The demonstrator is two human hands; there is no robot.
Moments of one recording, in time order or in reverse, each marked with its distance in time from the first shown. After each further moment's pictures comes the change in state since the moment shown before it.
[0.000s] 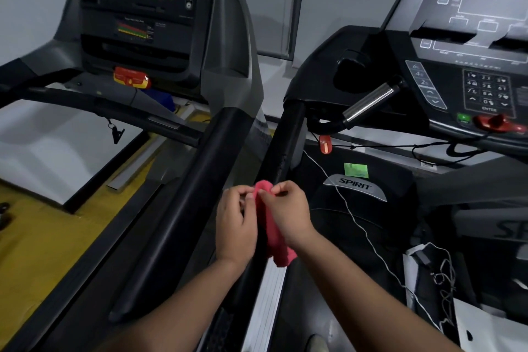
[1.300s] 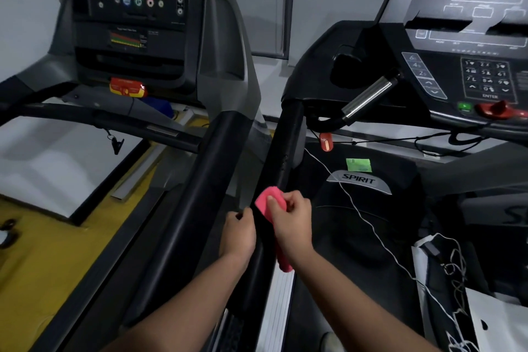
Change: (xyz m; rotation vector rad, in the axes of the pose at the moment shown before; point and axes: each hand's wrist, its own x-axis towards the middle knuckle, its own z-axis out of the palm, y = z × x) left_hand 0.017 -0.031 0.013 0.062 -0.157 -0.714; right_hand 0.002 0.041 0.015 0.103 0.160 -0.025
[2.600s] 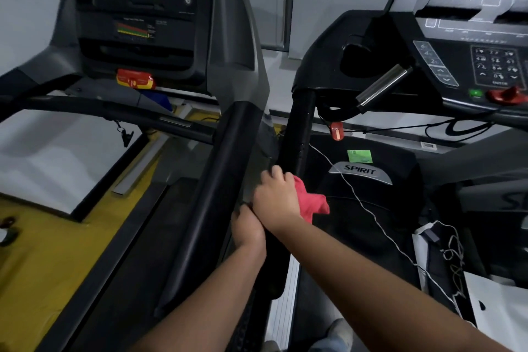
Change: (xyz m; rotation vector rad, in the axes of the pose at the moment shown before) left_hand -0.008 -0.003 -0.019 -0.519 0.071 -0.178; right_hand -0.006 -0.031 0.055 -1.414 -0.160 -0.792
